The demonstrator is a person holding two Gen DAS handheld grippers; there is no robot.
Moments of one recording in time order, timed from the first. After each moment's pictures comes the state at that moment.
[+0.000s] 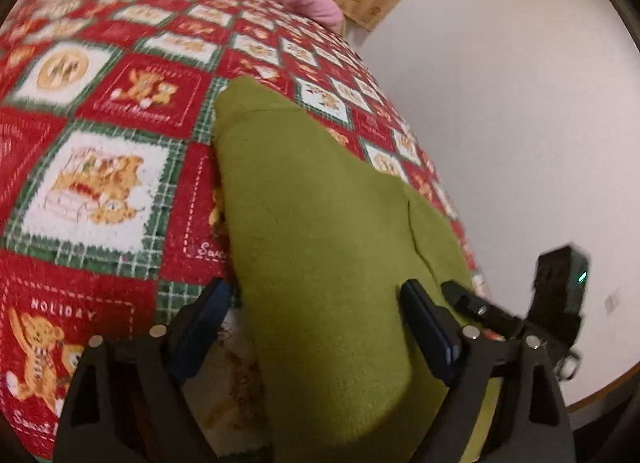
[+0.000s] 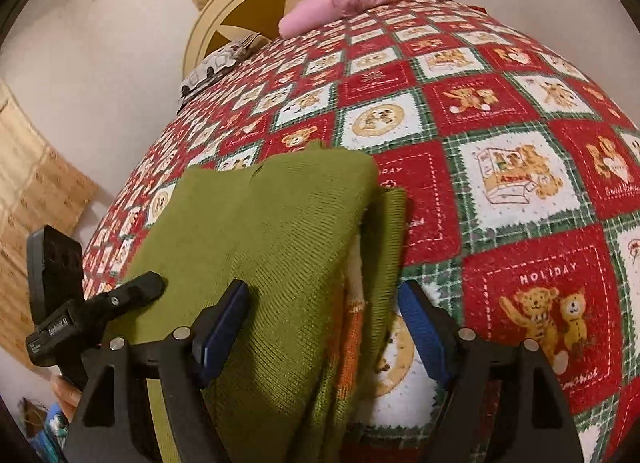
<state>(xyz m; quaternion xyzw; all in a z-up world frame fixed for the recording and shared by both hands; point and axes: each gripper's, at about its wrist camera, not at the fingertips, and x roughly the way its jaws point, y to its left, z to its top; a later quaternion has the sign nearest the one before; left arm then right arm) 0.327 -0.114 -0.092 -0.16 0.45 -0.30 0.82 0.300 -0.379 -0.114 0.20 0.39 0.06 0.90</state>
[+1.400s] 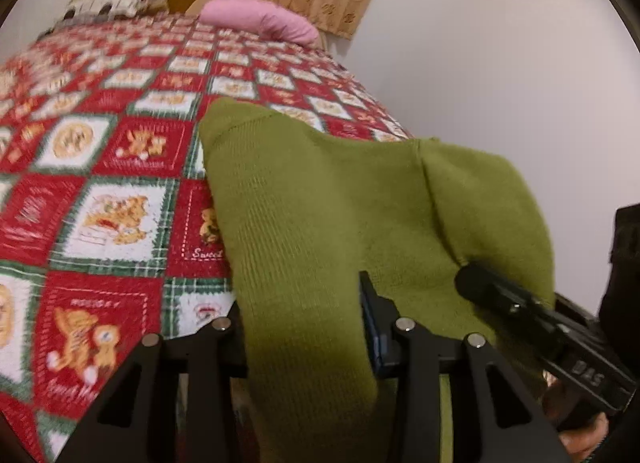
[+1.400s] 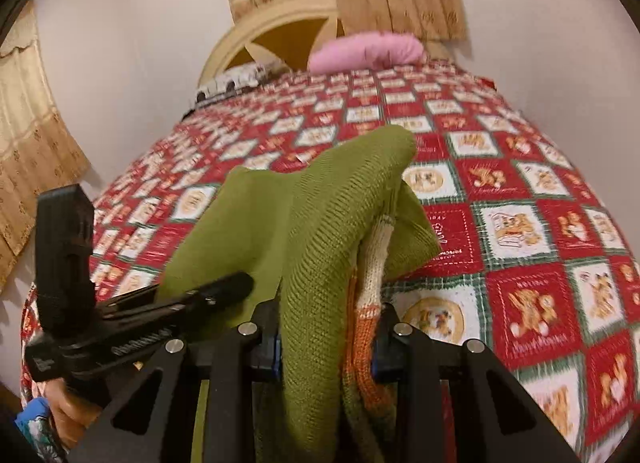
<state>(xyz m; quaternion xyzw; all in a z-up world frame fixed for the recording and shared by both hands) 0.284 -0.117 -0.054 -0.08 0.40 -0.29 0.86 0.241 -0.289 -0.046 0.10 0.32 0.02 0.94</state>
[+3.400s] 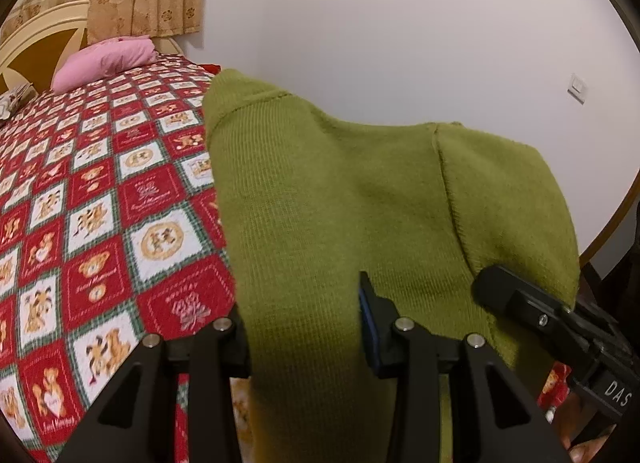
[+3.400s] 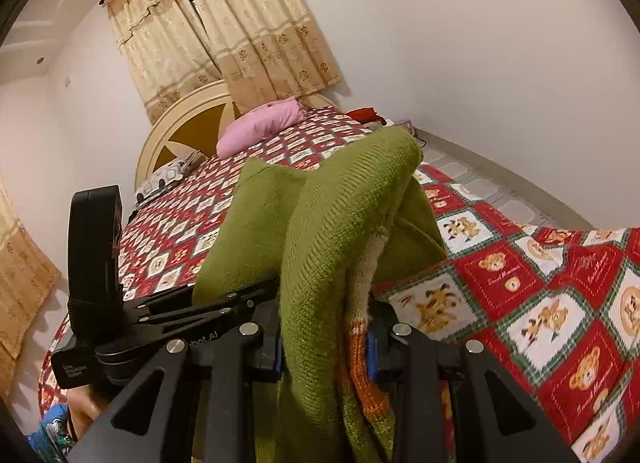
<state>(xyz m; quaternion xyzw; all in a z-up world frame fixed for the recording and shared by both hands) 0.117 -0.289 -0.003 0.08 0.37 -0.44 0.81 -0.017 -0.402 -0.018 0.22 0.22 -0.14 0.94</state>
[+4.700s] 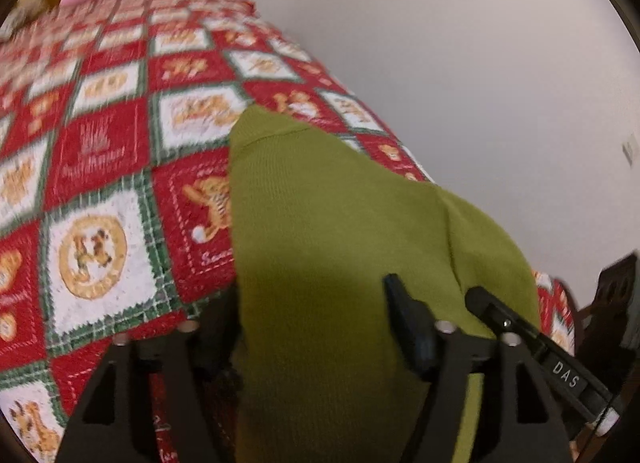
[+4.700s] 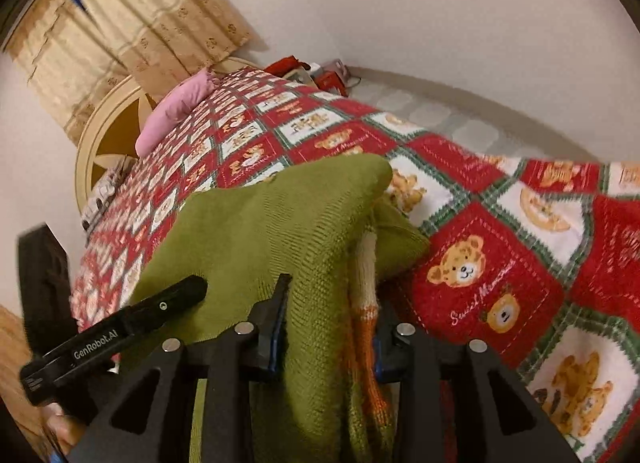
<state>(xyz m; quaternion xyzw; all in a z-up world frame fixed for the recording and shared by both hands) 0.211 -0.359 -0.074 0.00 0.50 -0.39 0.77 0.056 -0.538 -0.116 0.35 0.30 -0.20 0.86</state>
